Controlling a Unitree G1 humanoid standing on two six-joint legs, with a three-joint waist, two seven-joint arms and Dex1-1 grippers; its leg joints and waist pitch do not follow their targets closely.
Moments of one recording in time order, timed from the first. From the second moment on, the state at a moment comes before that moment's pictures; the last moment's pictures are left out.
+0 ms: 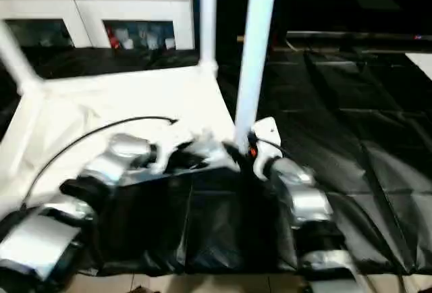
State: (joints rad) left arm -0.80 0.11 -0.22 1.00 0.14 -0.01 -0.99; right arm -0.45 -0.15 -0.01 0.56 0.10 0.16 0.47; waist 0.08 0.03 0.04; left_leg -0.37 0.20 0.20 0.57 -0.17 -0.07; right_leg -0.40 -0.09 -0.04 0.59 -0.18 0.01
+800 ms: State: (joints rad) left arm -0.76 0.27 -0.24 0.96 0.08 -0.11 -1.44; right arm -0.41 -0.39 0.17 0.46 0.18 0.13 1.20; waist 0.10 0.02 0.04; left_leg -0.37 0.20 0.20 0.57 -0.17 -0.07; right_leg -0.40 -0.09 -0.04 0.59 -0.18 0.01
